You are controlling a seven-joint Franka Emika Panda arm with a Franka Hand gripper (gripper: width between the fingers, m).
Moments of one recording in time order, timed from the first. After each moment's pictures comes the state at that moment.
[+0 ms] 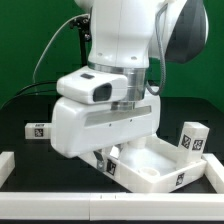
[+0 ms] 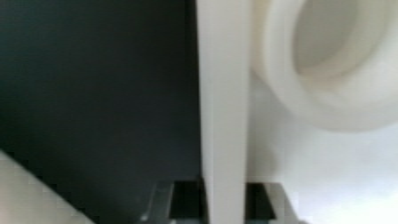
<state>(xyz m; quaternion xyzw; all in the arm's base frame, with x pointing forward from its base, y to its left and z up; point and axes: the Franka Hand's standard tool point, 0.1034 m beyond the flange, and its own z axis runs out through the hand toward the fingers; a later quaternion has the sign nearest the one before) 0.596 -0.038 0.034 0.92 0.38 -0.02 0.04</state>
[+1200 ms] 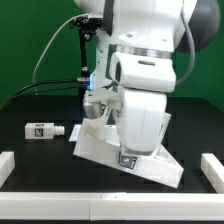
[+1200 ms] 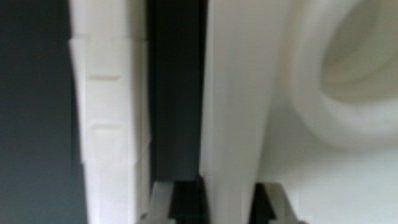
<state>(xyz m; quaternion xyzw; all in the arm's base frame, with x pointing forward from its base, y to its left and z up) 0.633 0.001 0.058 0.69 0.72 -0.01 0.07</state>
